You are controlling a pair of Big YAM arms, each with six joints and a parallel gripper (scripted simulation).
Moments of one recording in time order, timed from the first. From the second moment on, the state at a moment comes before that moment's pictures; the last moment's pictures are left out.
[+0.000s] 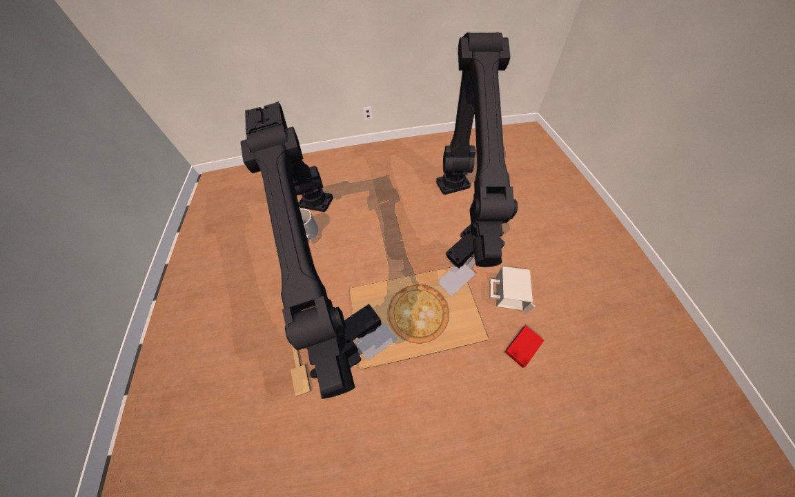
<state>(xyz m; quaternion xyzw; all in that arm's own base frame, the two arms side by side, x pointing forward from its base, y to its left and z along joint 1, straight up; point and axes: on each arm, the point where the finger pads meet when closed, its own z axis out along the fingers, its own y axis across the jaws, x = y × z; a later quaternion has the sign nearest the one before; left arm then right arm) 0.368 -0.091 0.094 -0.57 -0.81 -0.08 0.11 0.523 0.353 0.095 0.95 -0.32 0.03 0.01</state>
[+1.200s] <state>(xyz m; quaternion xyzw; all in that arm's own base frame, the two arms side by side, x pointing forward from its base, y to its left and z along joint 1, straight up) 0.366 -0.090 0.109 -0.57 -0.81 -0.08 0.11 0.547 0.334 0.095 0.95 -0.31 0.03 0.01</state>
